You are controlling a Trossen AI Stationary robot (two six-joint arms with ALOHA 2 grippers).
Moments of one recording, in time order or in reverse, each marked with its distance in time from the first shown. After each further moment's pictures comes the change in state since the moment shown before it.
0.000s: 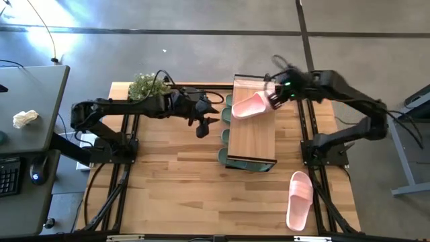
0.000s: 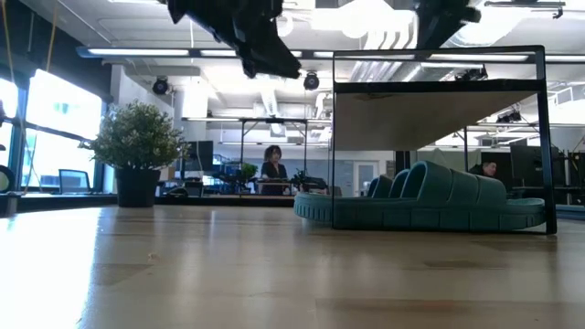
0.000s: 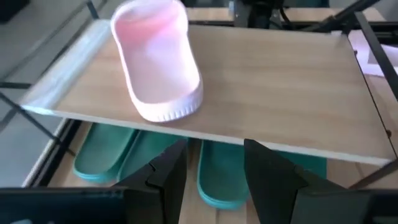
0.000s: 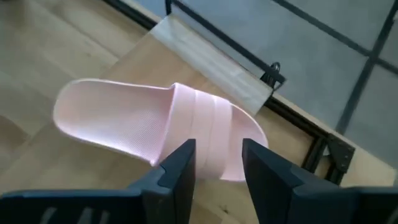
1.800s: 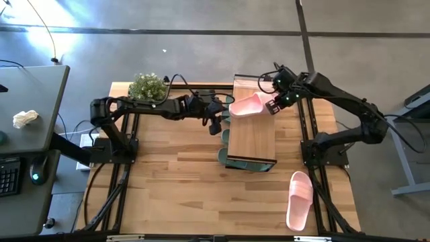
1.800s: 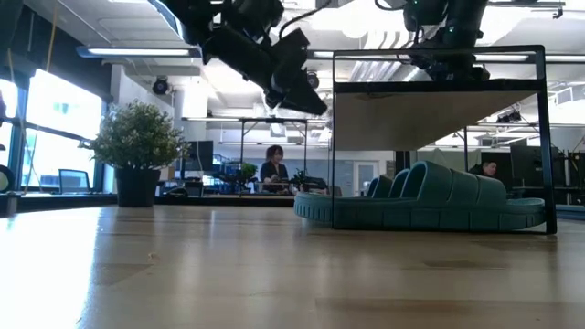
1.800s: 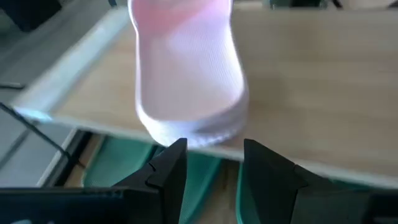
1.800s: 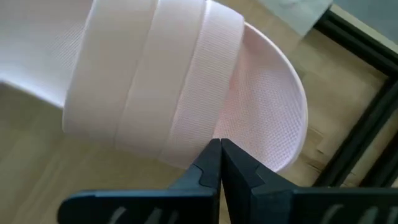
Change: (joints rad) left arm 0.030 0.229 0.001 0.267 -0.064 0.042; right arm -0.281 -0.031 -0.343 0.156 -0.375 -0.134
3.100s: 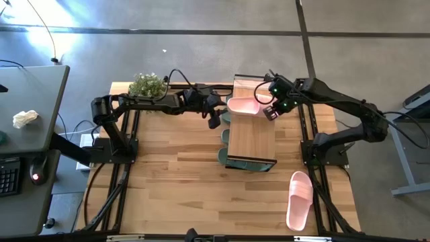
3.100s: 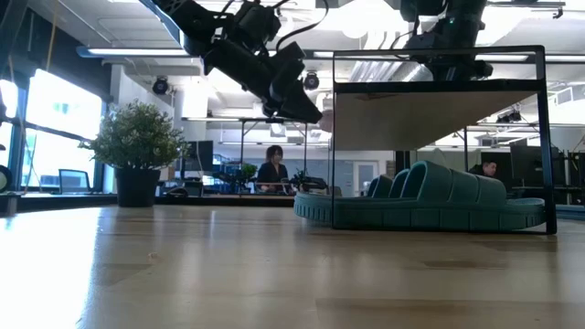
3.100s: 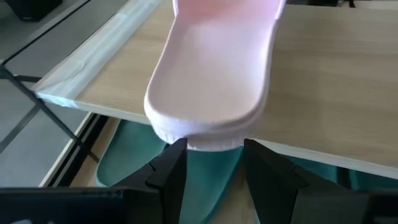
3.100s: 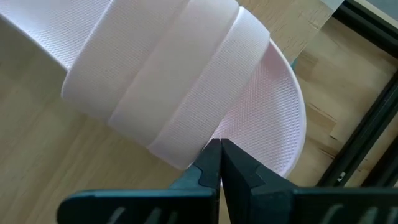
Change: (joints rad) left arm 0.085 0.021 -0.001 0.013 0.078 -0.009; right arm 0.141 -0.002 0.000 -0.031 0.052 0.135
